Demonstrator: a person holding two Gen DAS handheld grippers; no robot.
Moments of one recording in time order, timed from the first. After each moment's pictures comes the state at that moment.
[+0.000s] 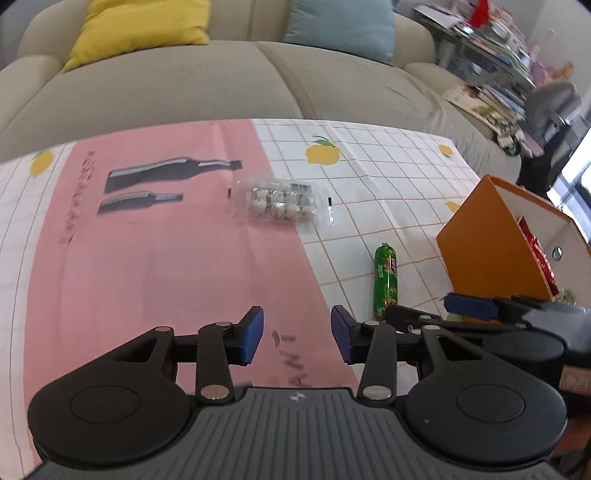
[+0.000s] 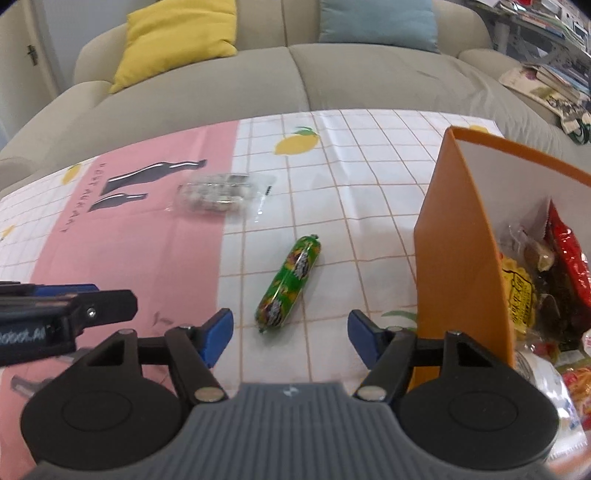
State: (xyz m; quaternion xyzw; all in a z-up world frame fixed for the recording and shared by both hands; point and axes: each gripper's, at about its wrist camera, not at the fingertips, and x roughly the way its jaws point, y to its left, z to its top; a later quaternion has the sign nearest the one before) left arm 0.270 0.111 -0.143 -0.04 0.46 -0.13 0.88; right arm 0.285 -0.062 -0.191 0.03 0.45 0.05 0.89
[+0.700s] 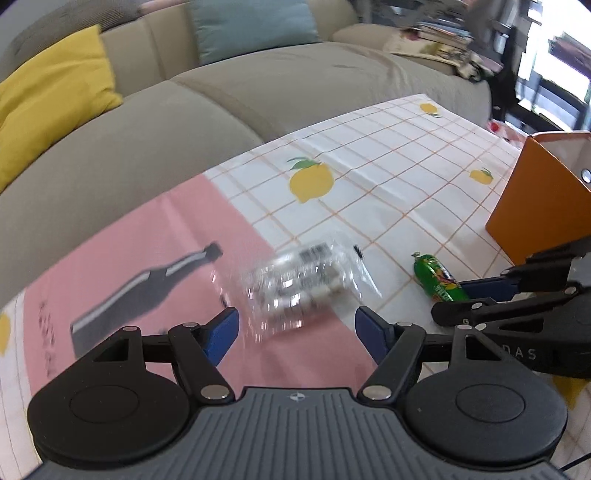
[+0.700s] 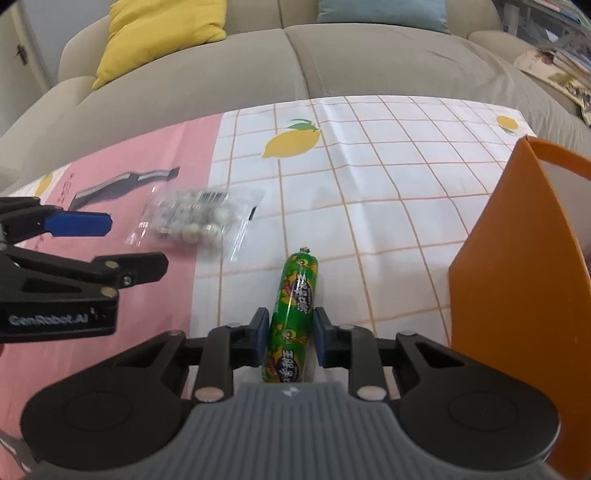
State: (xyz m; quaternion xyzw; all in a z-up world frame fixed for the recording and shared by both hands) left arm 0.375 0.091 -0.171 0.15 0.42 -0.23 0.87; right arm 0.362 -0.063 -0.219 0.05 0.47 0.06 0.88
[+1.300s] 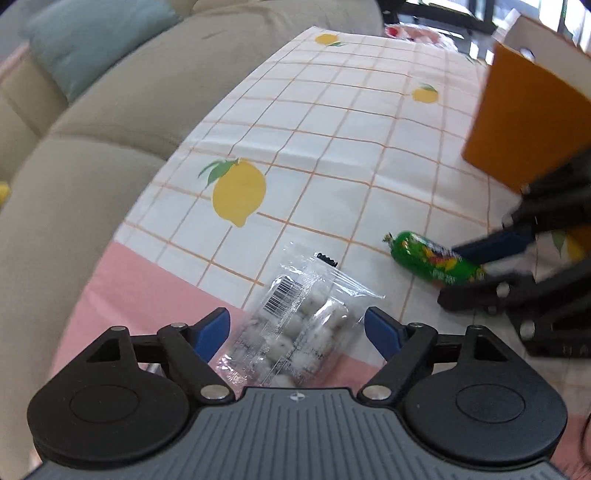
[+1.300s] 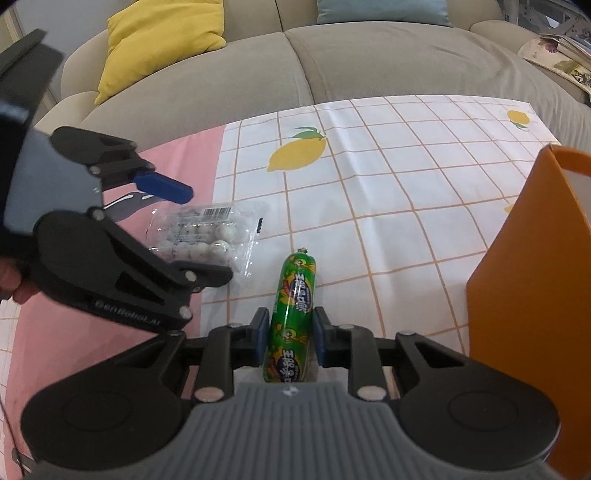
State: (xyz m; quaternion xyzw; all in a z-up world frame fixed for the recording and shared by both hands) left arm 0.434 0.049 -0.196 0.30 0.44 -0.36 0.77; right arm 0.374 -0.064 -0.223 0.07 0.47 0.07 0.88
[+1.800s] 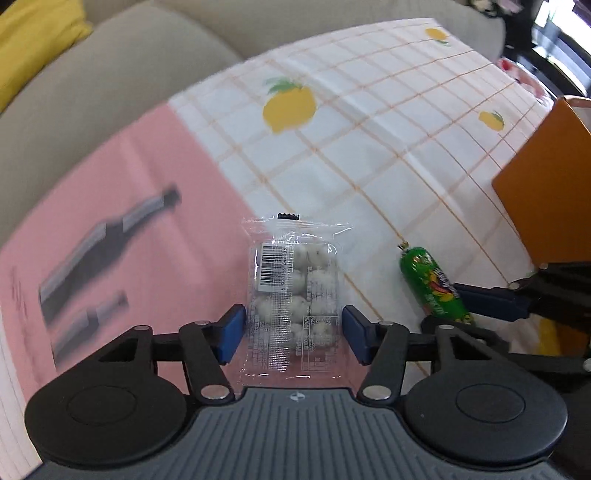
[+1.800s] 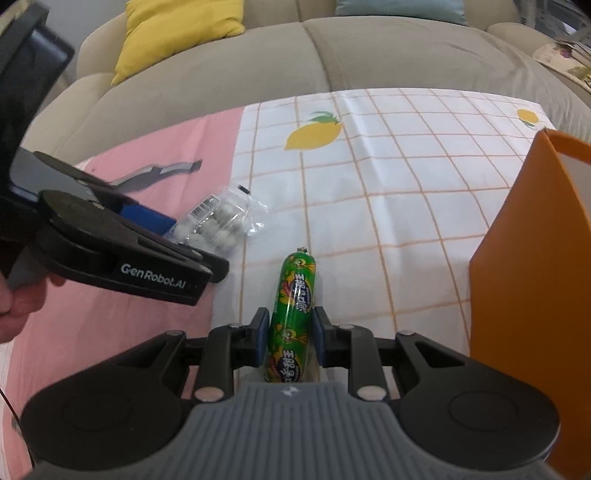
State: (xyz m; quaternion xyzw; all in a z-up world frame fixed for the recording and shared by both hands) left arm 0.390 0.060 -0.187 0.15 0.57 -0.19 0.79; right arm 0.347 -0.057 -0.217 0.04 0.49 0.10 0.87
